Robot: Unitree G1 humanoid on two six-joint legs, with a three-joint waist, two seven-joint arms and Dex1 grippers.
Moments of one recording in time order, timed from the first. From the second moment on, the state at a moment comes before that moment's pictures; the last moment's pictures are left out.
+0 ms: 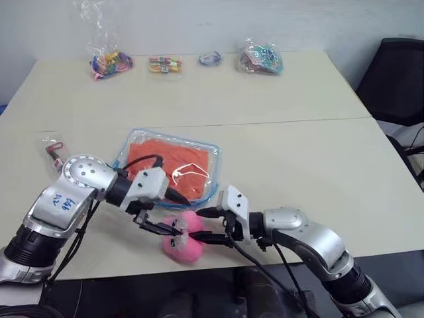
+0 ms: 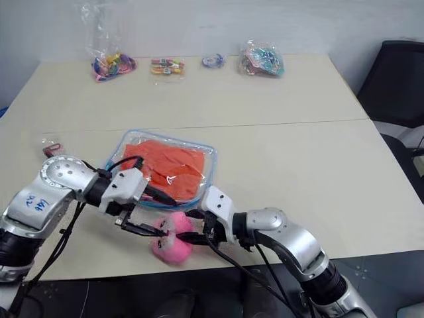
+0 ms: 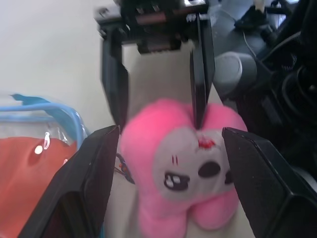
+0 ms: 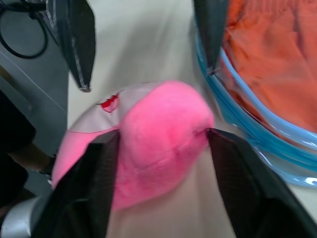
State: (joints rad) left arm -0.47 0.90 -0.21 -0.26 -0.37 0.38 -1.39; right arm -0.34 -0.48 0.43 -0.47 0.42 0.69 0.75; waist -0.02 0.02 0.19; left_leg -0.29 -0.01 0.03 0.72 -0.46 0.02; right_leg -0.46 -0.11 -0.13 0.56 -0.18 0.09
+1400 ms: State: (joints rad) left arm -0.40 0.87 -0.20 -0.30 -0.30 0.44 -1.28; right arm -0.55 -0.46 0.46 0.01 -0.19 -0.12 0.80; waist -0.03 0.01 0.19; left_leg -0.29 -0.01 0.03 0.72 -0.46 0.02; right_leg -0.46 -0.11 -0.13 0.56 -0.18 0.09
